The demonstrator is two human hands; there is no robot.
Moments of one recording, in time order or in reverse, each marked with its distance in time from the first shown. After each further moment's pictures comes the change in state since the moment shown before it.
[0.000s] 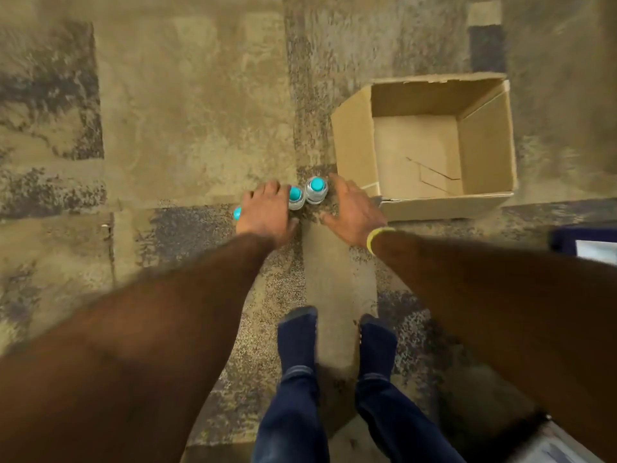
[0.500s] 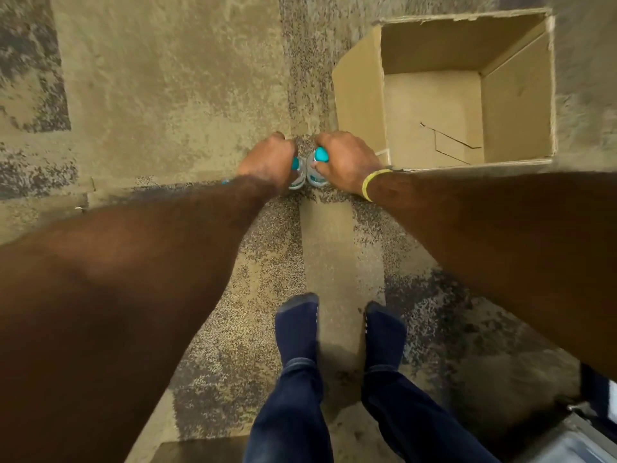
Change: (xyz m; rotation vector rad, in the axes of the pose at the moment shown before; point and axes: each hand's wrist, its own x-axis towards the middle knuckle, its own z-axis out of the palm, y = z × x) left_hand 0.069 0.003 0.022 -0.174 0.036 0.038; right_hand 0.073 0.022 0.022 -0.113 0.080 -0.189
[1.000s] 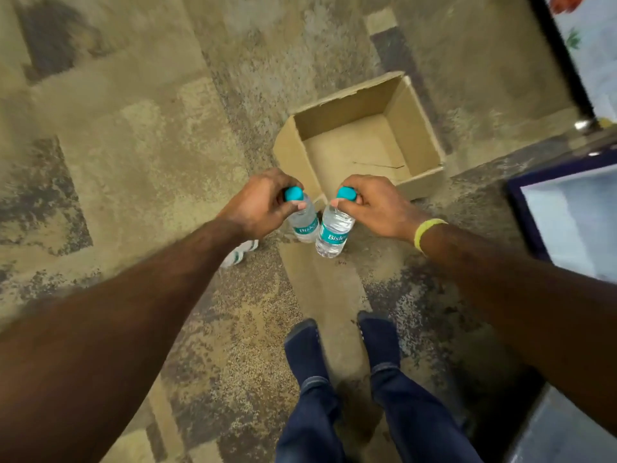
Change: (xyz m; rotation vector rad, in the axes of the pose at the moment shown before) left_hand -0.051 0.091 -0.135 -0.281 -0.042 0.452; right_hand -0.161 0.024 -0.147 0.477 0.168 0.160
